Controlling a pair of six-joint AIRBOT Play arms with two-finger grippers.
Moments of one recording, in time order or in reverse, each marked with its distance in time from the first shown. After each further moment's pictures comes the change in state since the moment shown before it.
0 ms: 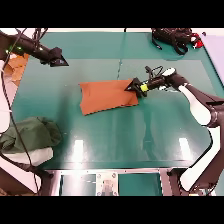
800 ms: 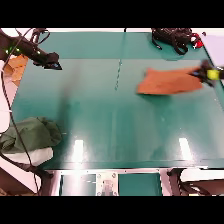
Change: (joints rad) left arm 0.000 0.000 0.000 0.150 -0.007 0.001; right arm -0.669 0.455 -0.085 -0.251 0.064 0.097
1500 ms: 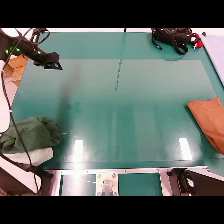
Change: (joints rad) left arm 0.000 0.000 0.000 -0.007 0.002 -0.003; right arm -0.889 0.336 -0.755 -0.071 -0.285 -0.095
